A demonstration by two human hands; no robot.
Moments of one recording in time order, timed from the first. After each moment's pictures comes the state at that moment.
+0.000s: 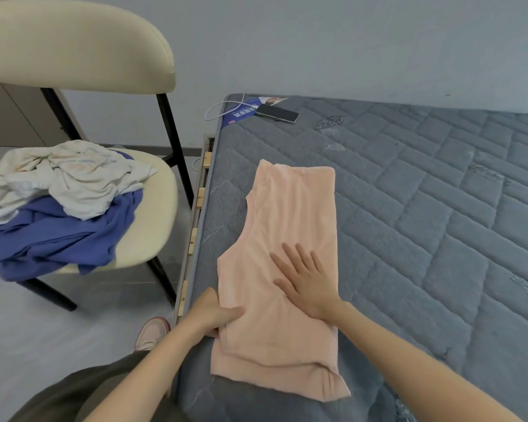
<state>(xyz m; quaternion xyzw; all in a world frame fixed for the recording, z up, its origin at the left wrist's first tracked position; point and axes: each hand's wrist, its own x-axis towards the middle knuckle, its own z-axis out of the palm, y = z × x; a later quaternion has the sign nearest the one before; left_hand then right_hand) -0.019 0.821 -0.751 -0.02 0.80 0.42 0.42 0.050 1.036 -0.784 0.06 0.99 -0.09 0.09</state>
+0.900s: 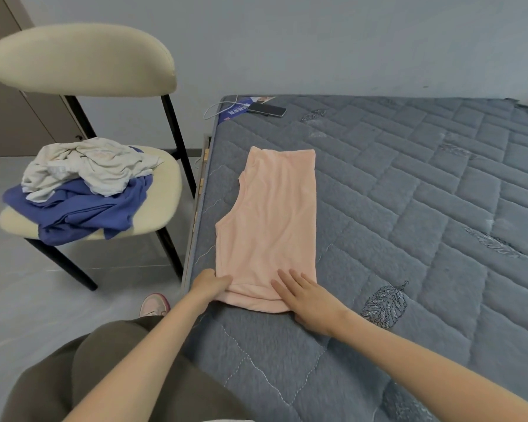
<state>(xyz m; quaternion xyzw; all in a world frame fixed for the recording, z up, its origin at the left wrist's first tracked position) 0.065 0.798 -0.739 0.00 0.87 0.38 0.32 0.199 0.989 -0.769 -0.11 0.99 0.05 0.07</state>
